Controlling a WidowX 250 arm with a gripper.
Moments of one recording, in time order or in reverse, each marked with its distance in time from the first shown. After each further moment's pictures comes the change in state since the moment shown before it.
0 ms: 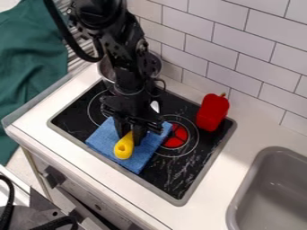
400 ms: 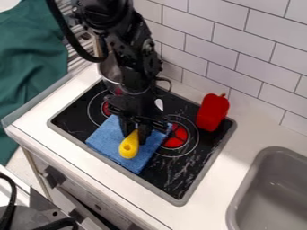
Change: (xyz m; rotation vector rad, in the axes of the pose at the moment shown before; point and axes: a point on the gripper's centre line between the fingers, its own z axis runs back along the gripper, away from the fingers) arm 0.003 -0.006 0.003 0.003 -0.019 0.020
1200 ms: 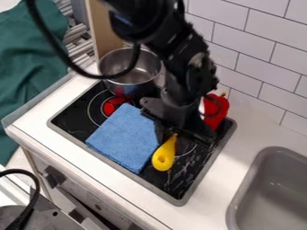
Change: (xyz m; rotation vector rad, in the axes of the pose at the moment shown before) arm -0.015 -0.073 0.043 0.026 -0.101 -0.122
